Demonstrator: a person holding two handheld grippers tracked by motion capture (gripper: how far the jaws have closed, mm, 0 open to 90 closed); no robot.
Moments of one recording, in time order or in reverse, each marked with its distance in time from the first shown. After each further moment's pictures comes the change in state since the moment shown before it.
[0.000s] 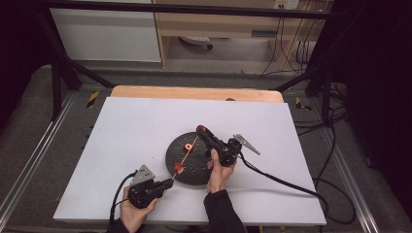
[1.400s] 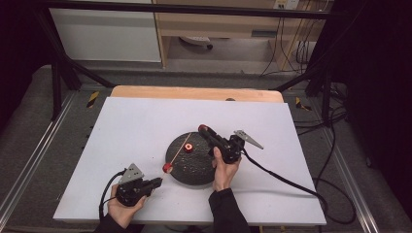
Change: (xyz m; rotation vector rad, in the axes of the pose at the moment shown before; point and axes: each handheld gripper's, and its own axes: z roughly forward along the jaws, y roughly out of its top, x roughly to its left) left arm 0.023 -0.003 -0.020 0.043 0.031 0.050; right arm 0.003 0.017 -0.003 0.074 -0.032 -0.079
